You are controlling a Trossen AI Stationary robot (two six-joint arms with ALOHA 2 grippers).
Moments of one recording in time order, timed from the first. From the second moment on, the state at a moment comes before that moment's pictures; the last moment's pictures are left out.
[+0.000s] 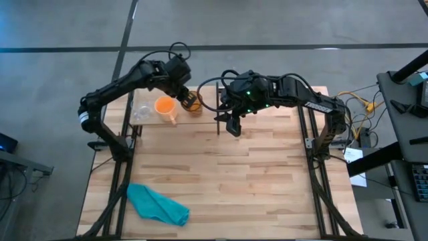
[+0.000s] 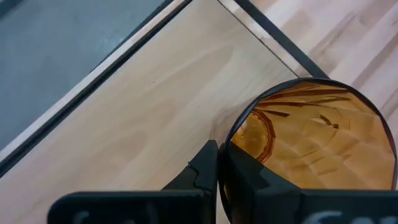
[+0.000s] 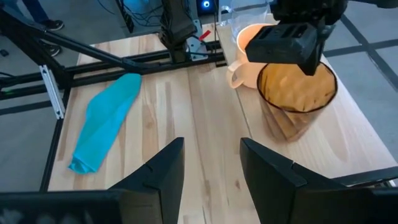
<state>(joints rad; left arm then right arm) 0.50 1.55 1.76 -1.24 -0.07 -0.30 -0.07 1.78 2.20 -1.07 -0.05 0.10</state>
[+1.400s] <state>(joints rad) 0.52 1.55 1.70 -1.21 -0.01 -0.23 -0.07 1.78 2.20 -1.07 -0.05 0.12</state>
